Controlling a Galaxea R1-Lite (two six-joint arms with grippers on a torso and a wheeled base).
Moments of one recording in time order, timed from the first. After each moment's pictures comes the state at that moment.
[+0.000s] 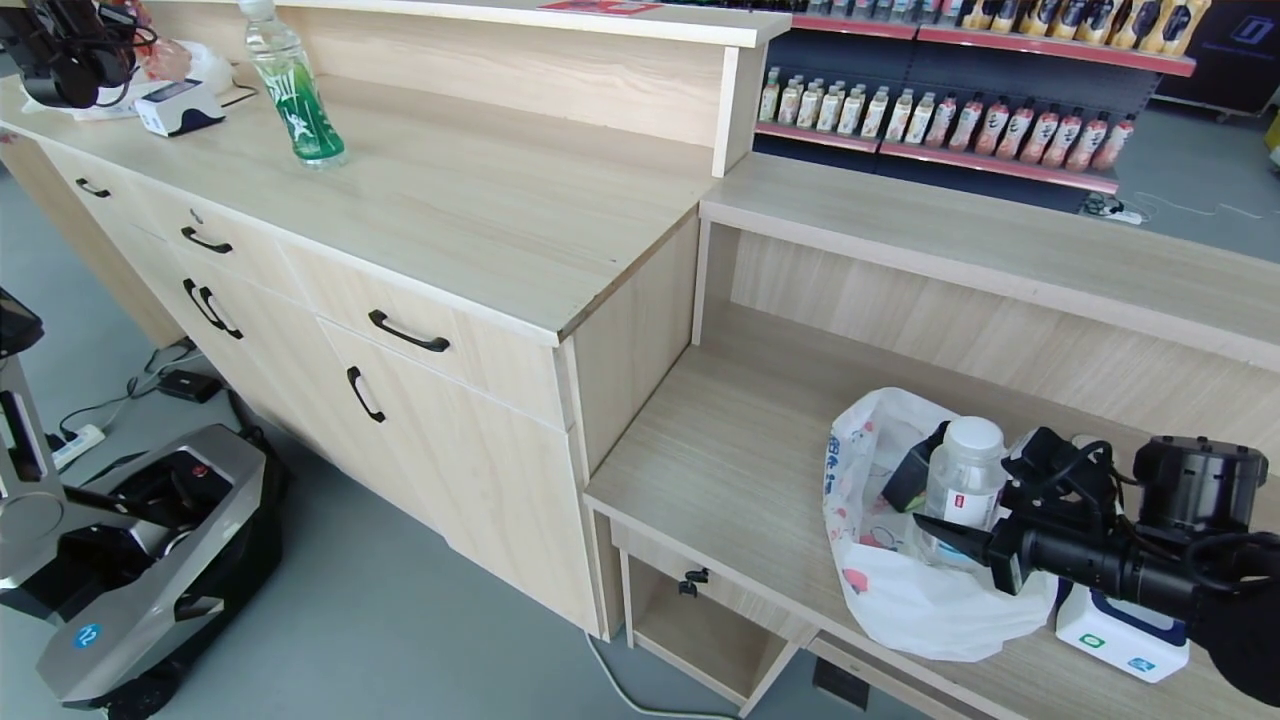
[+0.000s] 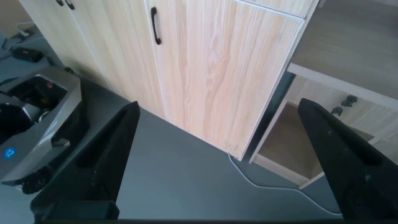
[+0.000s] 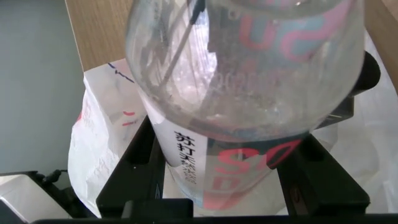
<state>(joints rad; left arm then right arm) 0.00 0.00 0.00 0.00 -0.01 -0.01 -0.05 1.92 -0.35 -1.19 0.58 -0.56</state>
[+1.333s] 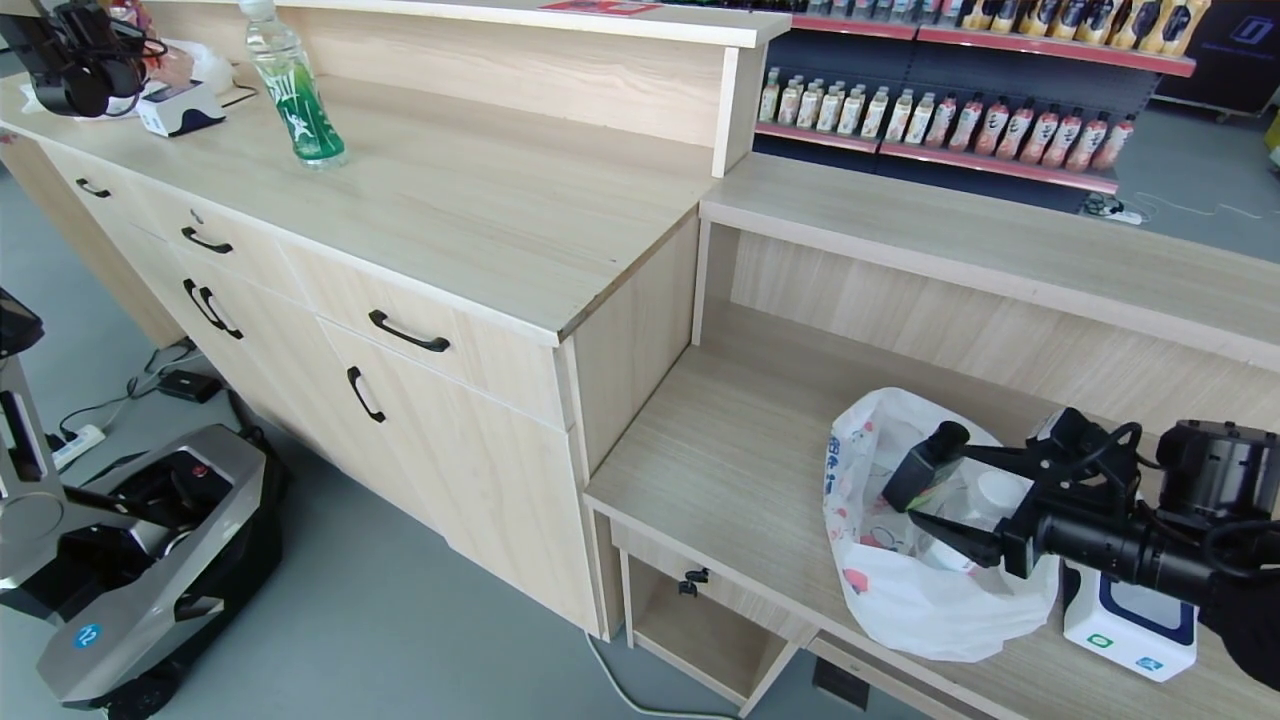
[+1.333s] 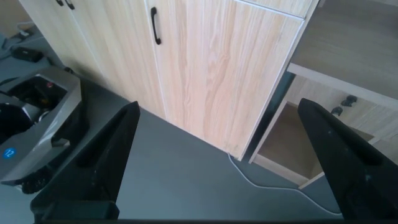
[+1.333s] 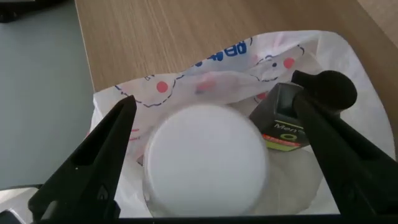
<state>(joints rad) 0.00 0.00 0.00 0.00 -0.01 -0.01 -0.08 1.88 -0.38 -1.18 0.68 -0.51</state>
